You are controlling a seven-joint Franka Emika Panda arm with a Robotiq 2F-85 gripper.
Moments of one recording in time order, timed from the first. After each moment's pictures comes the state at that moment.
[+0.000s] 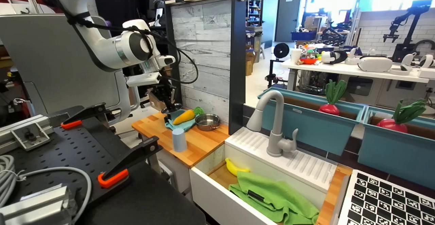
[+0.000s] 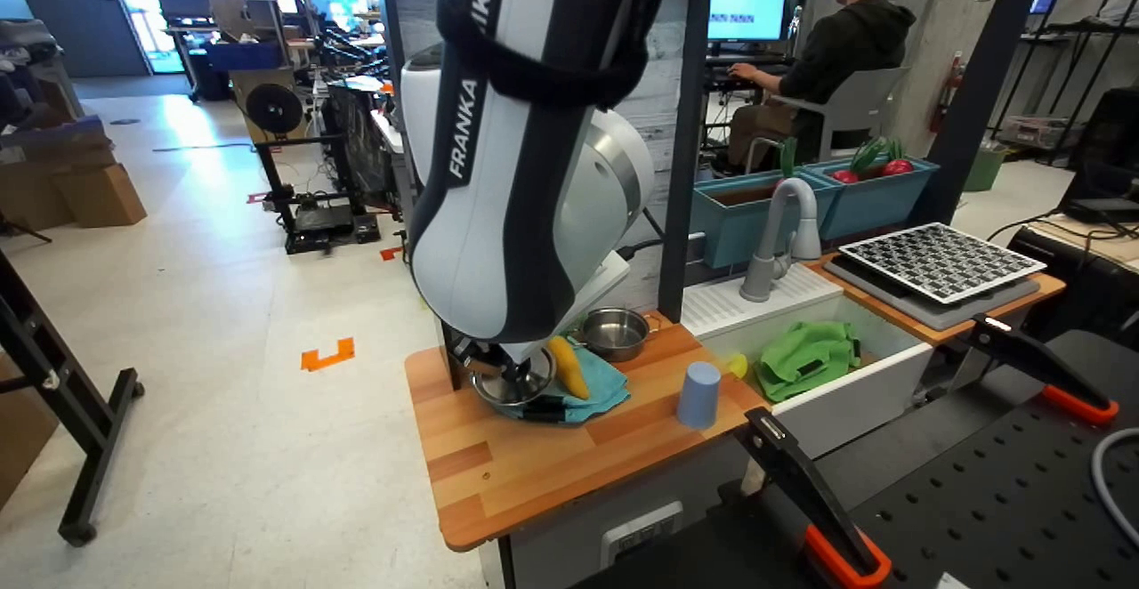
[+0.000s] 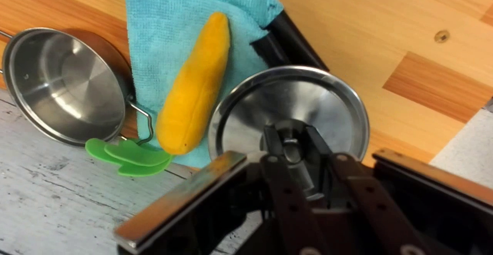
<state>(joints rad) 0.59 1.00 -0.20 -1.74 -0.17 2.88 0.22</state>
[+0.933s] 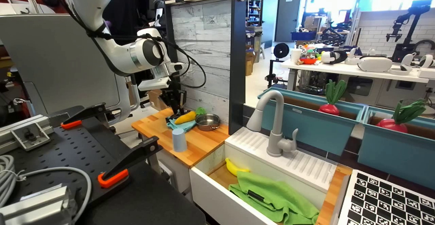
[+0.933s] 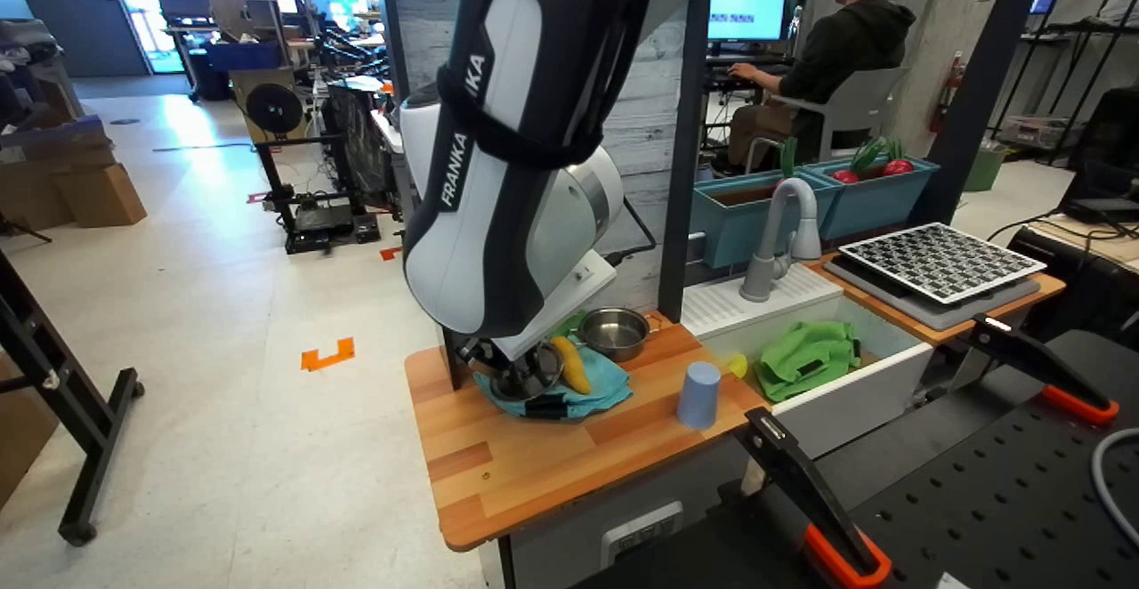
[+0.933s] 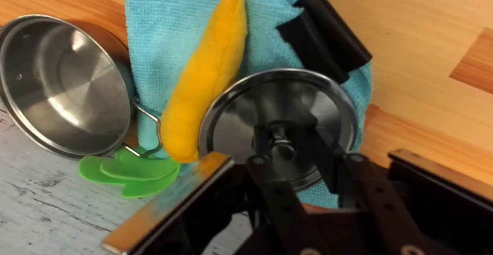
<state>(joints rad) 0.54 1.14 -0.18 -1.52 -0.17 2.73 0.22</state>
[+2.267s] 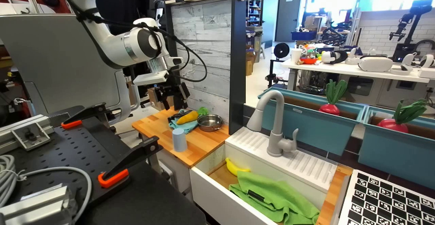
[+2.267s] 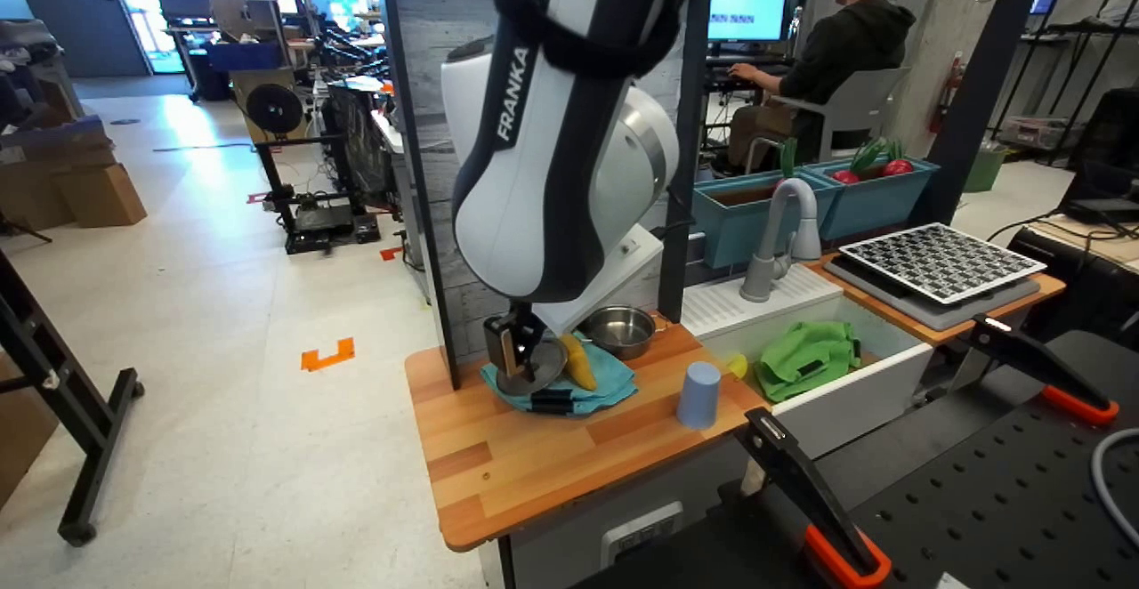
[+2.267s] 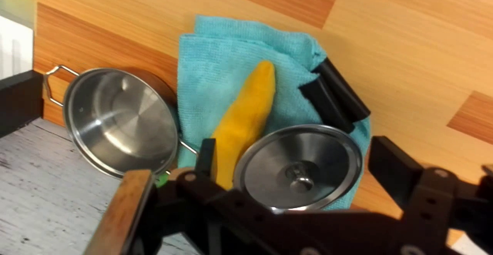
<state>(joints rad) 0.52 0.98 -0.19 -1.76 -0.21 2.77 0.20</state>
